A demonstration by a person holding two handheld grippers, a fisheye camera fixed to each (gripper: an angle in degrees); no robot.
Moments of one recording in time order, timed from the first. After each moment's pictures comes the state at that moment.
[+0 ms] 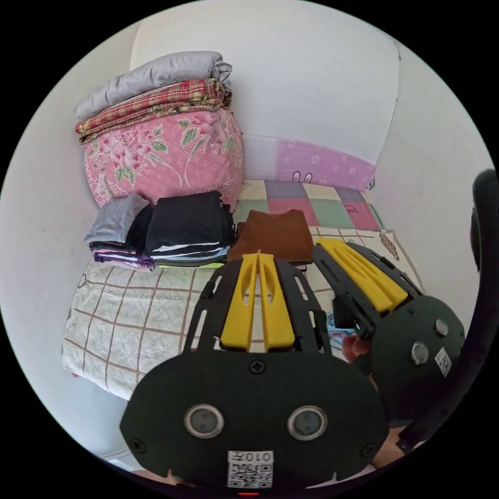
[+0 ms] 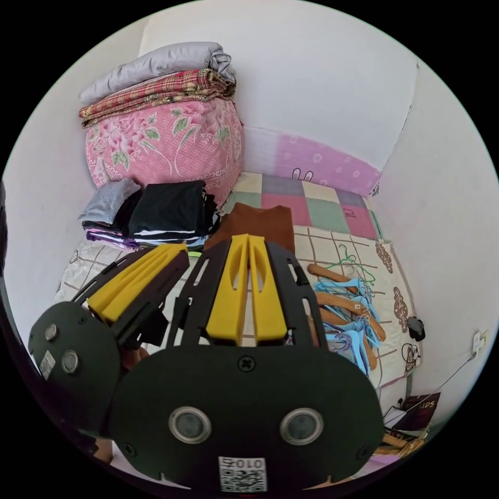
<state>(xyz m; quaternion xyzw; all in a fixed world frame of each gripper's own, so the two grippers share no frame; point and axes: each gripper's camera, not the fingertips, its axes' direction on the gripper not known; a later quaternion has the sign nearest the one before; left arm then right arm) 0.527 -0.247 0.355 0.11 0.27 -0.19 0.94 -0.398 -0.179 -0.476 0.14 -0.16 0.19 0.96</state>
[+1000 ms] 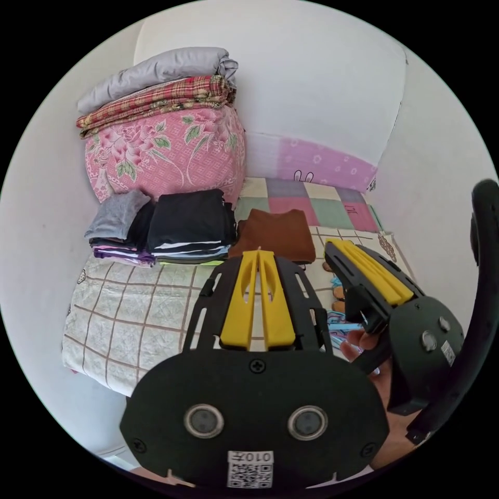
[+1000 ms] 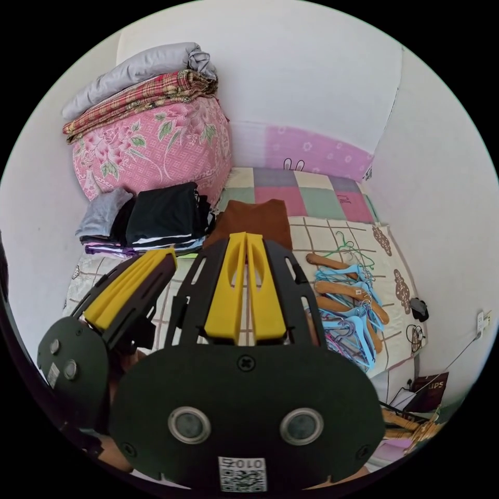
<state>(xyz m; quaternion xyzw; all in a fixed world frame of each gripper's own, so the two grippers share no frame) 0.509 -0.259 0.346 0.10 0.28 -0.20 0.93 -0.371 -0.185 -0.479 0.11 -0.17 0.23 0.95</state>
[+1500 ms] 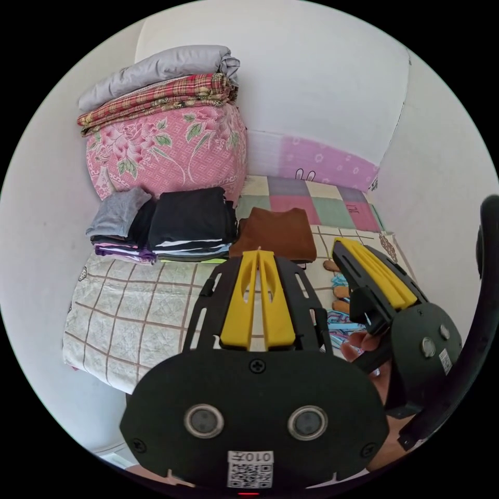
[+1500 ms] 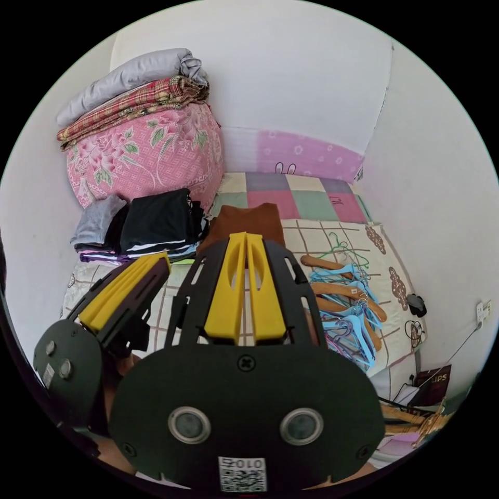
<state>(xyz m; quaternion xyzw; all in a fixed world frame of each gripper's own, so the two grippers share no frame) 0.508 -0.264 0.342 0.09 0.28 -0.20 0.93 -0.367 -0.175 -0.482 0.12 -0.15 0.25 0.95</state>
